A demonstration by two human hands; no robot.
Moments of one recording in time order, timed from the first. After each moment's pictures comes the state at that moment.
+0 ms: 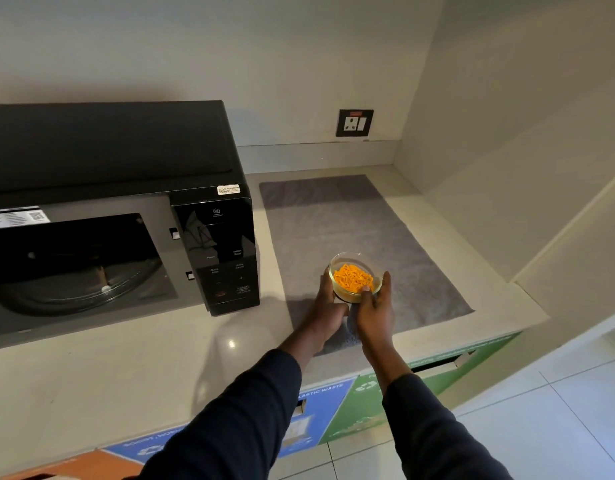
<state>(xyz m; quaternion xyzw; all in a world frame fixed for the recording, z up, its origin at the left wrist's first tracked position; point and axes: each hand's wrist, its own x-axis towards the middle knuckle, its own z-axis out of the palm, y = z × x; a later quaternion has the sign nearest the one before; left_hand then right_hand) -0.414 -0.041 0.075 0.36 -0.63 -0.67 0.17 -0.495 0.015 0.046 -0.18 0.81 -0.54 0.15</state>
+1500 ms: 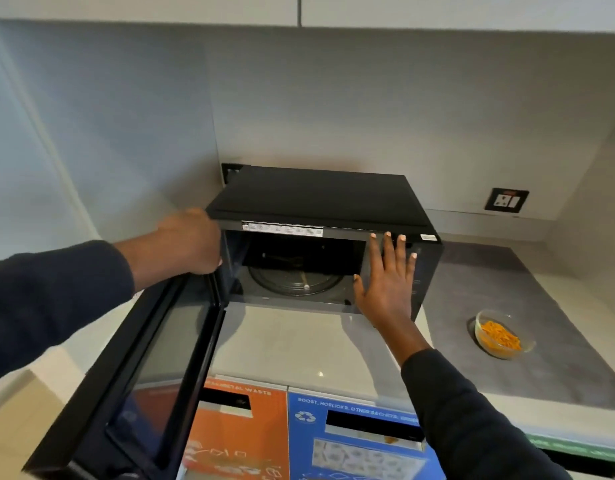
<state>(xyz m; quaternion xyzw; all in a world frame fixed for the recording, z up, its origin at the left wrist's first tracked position) 0.075 -0.107 0.343 0.63 -0.75 0.15 -0.13 -0.240 -0.065 0.198 -0.62 0.74 -0.25 -0.11</state>
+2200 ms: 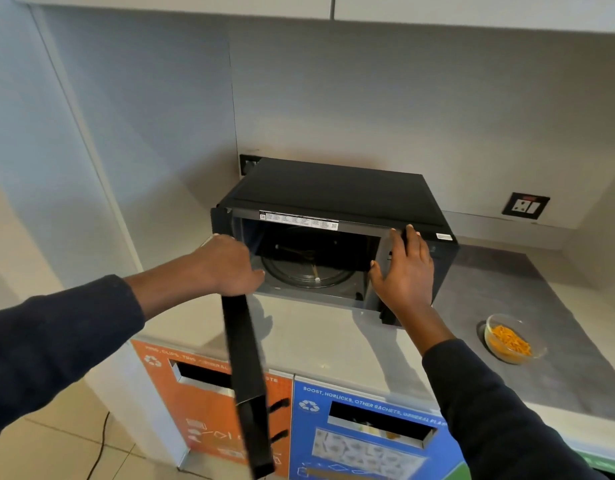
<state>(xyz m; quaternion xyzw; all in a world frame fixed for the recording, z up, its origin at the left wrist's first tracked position) 0.066 -0.054 0.313 0.61 -0.79 0.00 -0.06 -0.245 -0.062 0.220 -0.61 0.74 -0.28 -0.09</state>
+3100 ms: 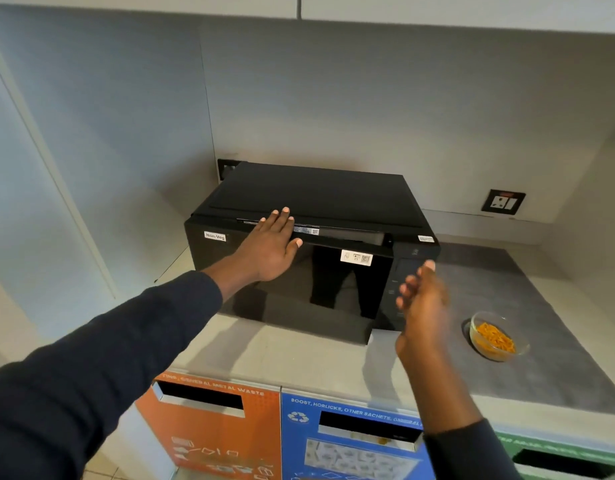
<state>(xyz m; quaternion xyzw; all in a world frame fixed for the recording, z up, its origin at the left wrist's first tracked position) -0.009 -0.152 0.267 0.49 -0.87 0.00 0.09 -0.234 0.003 0.238 -0.18 0.55 -0.74 0.34</state>
